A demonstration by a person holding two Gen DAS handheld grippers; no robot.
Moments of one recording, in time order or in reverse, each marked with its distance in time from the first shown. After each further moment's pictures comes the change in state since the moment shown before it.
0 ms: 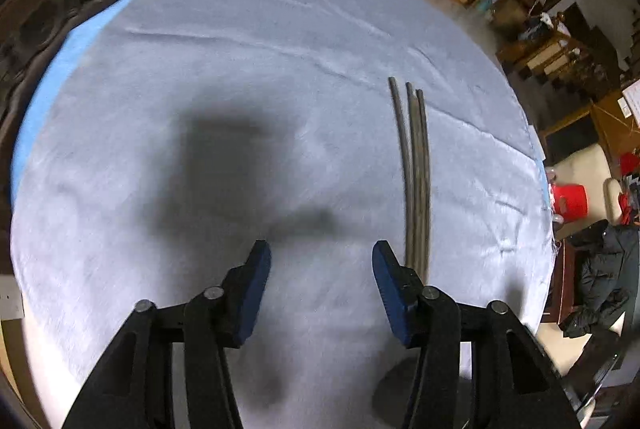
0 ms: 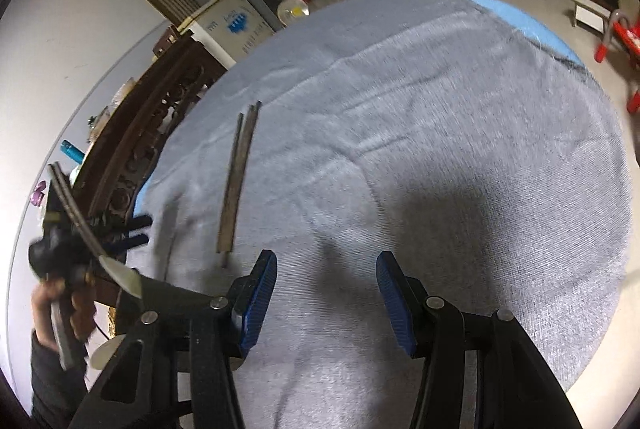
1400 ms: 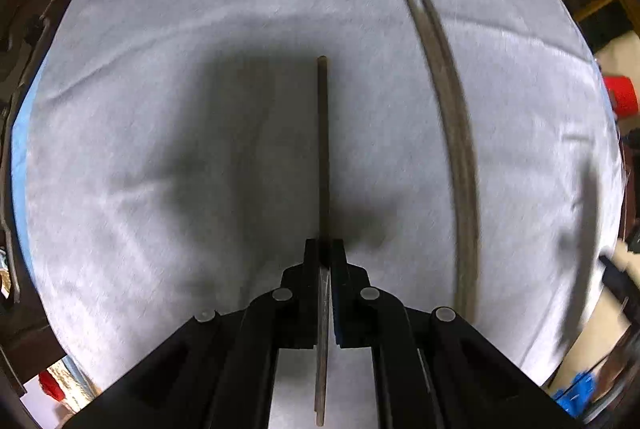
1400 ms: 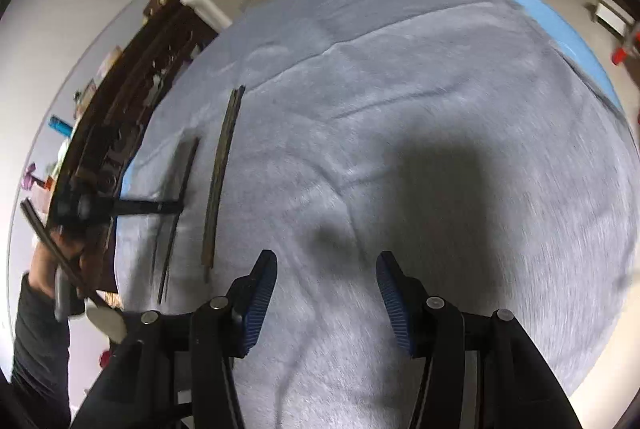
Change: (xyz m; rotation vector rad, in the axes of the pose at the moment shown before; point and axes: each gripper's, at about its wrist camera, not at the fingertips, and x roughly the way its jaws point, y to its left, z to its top) left arm 0.076 -0.035 0.022 0.267 0.290 0.230; right arm 0.032 0.001 0.071 -0.064 0.210 -0.022
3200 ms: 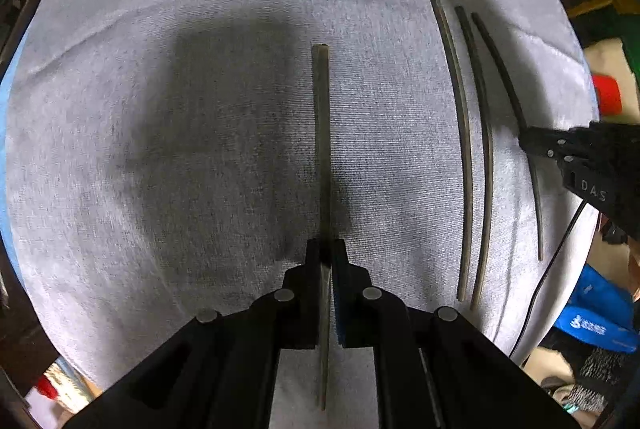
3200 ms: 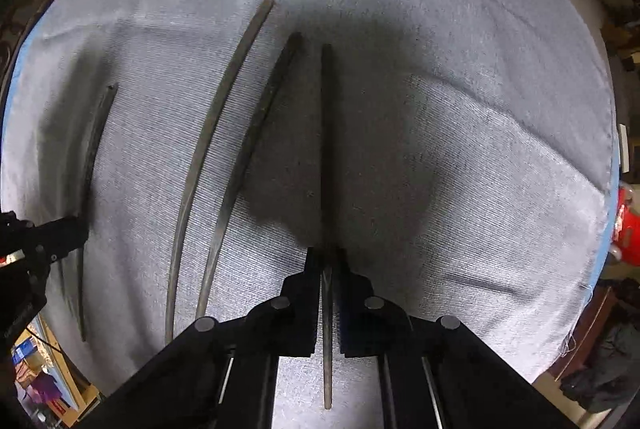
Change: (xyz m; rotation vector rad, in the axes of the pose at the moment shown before) left arm -0.008 0.036 0.016 -0.007 0.119 -0.102; right arm 0.181 0.145 0.114 -0.407 0.514 -0.451
